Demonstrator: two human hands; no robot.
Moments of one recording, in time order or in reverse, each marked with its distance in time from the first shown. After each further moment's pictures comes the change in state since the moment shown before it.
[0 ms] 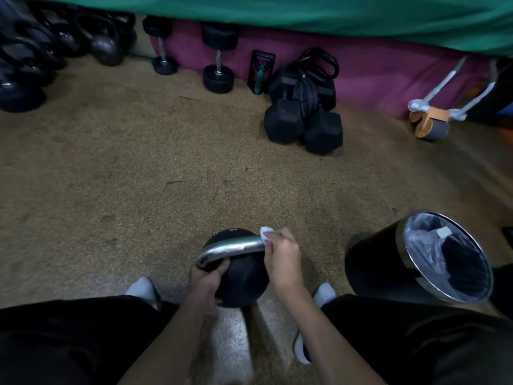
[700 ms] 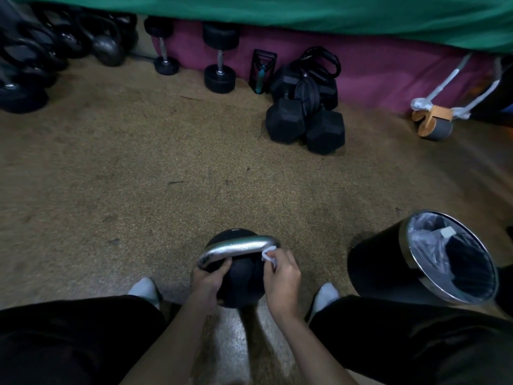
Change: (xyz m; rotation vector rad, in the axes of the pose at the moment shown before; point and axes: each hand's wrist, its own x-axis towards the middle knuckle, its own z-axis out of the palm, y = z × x) left_hand -0.002 0.002 0.002 0.009 0.012 0.012; right_hand -0.034 0.020 0.031 0.135 0.150 0.151
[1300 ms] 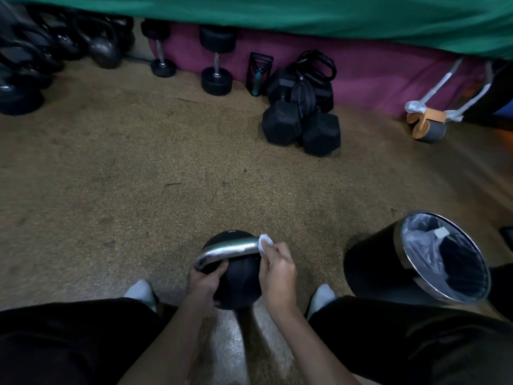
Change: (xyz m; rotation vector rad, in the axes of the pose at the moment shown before) left_hand -0.002 0.001 -0.002 0.026 0.016 -0.005; right_hand 0.006 -0.007 -0.003 0.010 -0.019 -0.139
